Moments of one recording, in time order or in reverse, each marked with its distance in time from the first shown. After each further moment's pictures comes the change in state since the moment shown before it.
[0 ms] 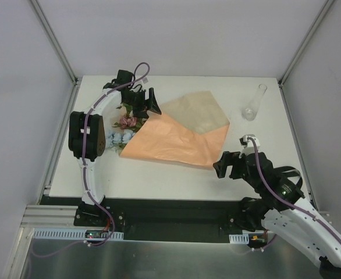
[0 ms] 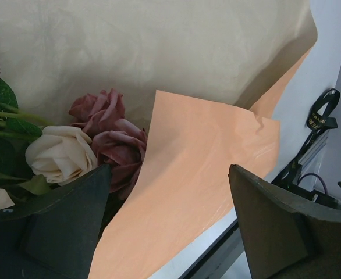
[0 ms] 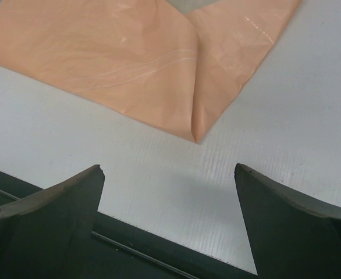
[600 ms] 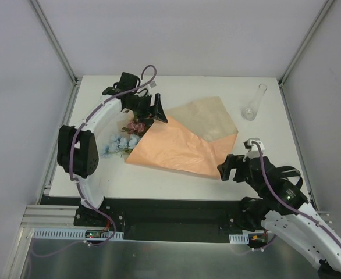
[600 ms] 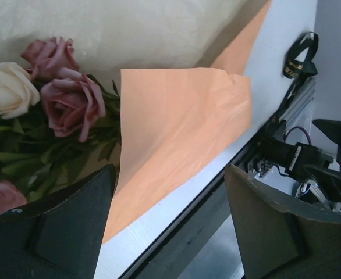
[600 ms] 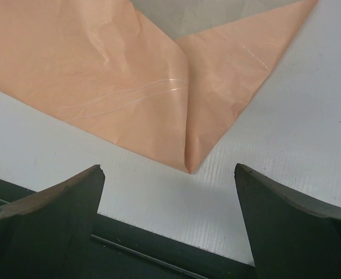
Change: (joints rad) left arm -0.103 -0.206 -0.161 -0.060 0.019 -0.003; right arm 0.000 -0.129 -0.024 -0.088 0.056 0.000
